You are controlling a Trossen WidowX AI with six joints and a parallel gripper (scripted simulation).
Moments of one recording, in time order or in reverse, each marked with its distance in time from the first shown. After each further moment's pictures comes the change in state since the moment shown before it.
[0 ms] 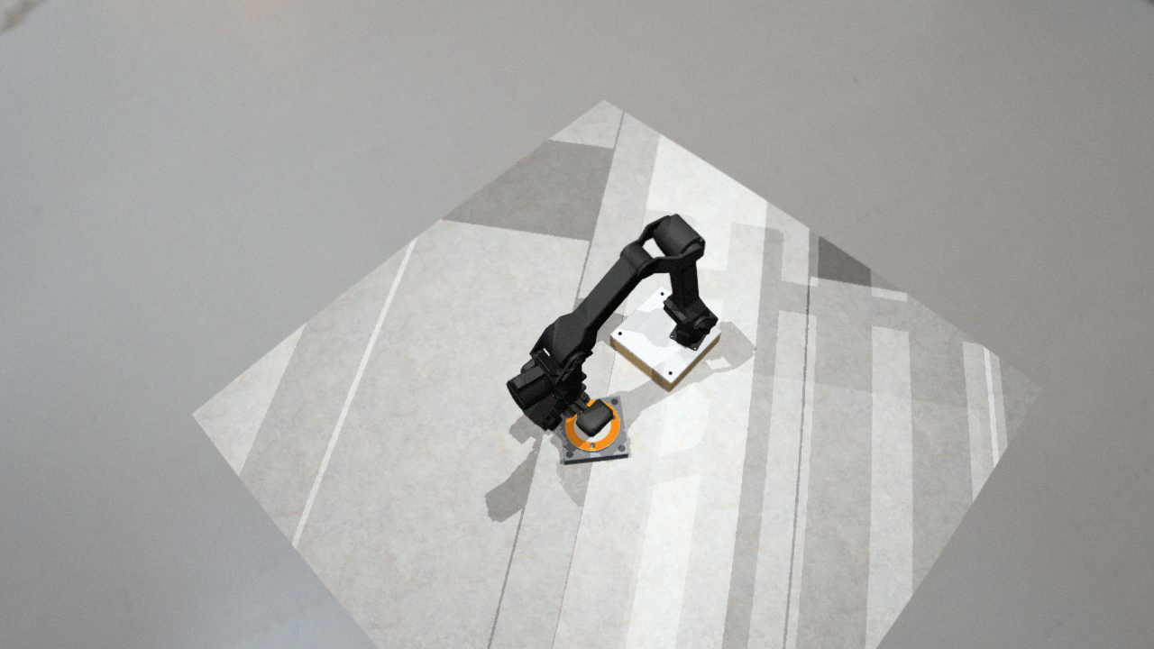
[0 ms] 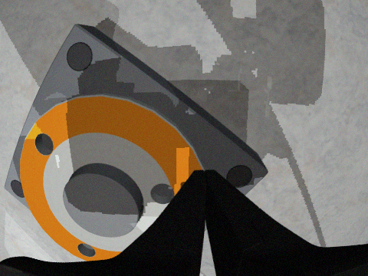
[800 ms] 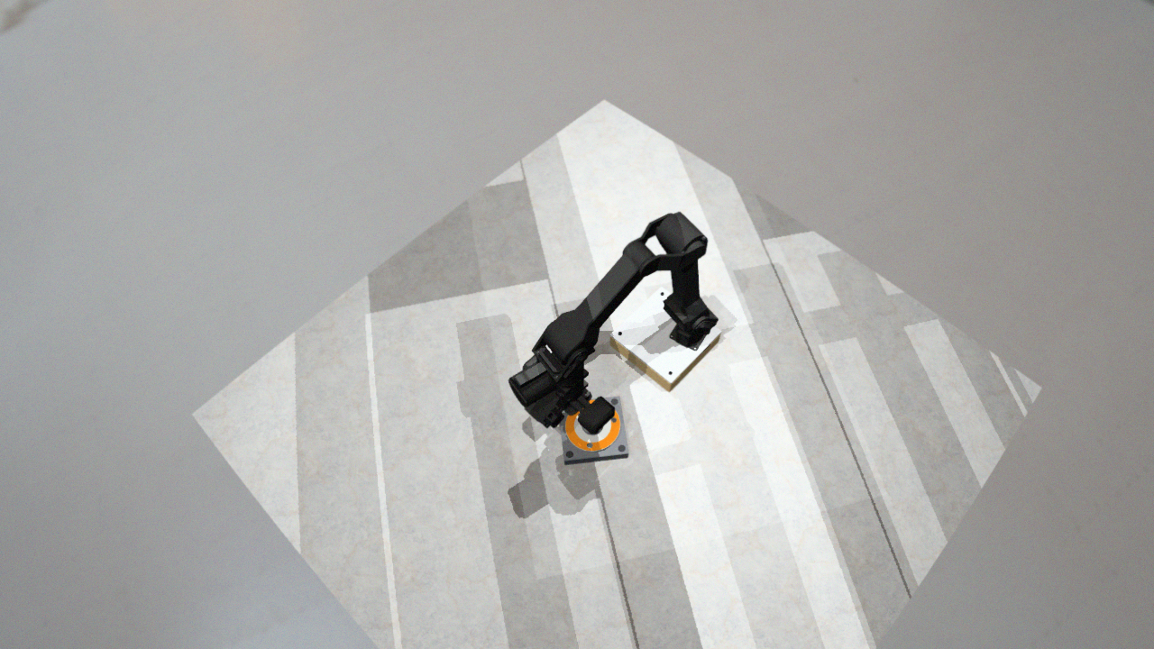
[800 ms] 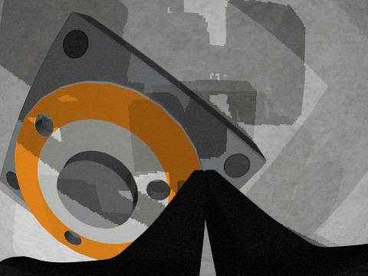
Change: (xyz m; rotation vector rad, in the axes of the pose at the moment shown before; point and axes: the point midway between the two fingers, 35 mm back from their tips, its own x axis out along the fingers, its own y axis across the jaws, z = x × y) arm 0.000 -0.002 -0.006 0.000 0.000 -0.003
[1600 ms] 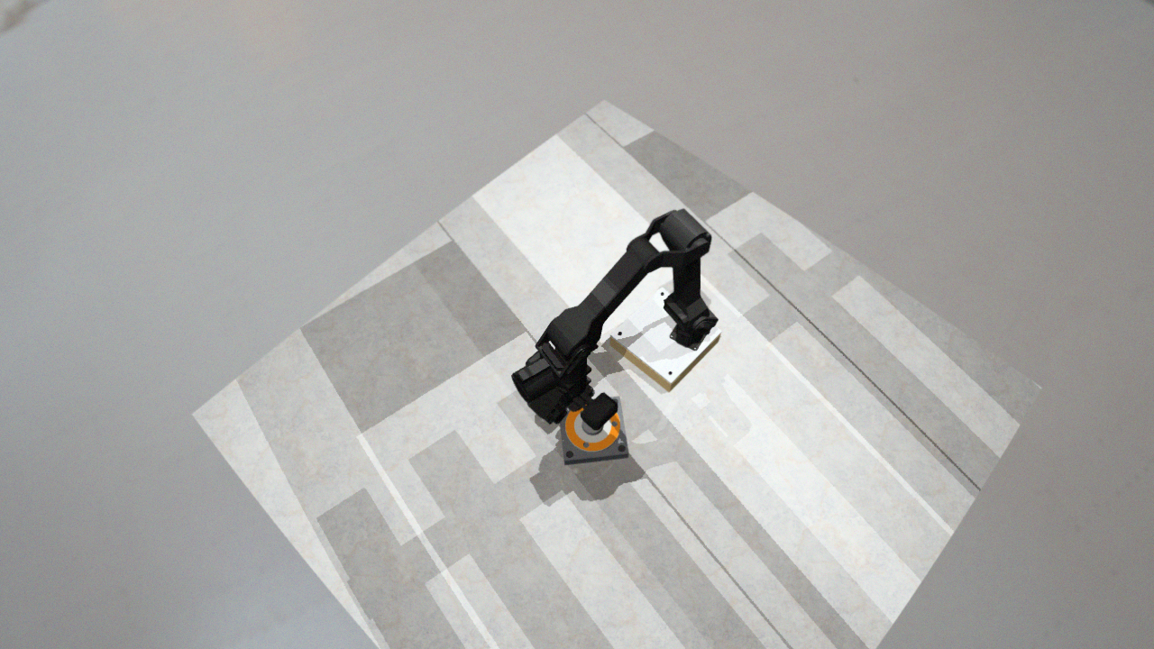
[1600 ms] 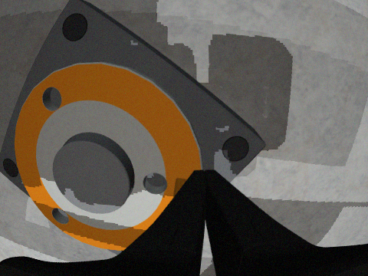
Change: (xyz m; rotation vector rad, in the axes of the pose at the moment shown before) arm -0.002 -0.001 -0.009 0.000 0.001 -0.001
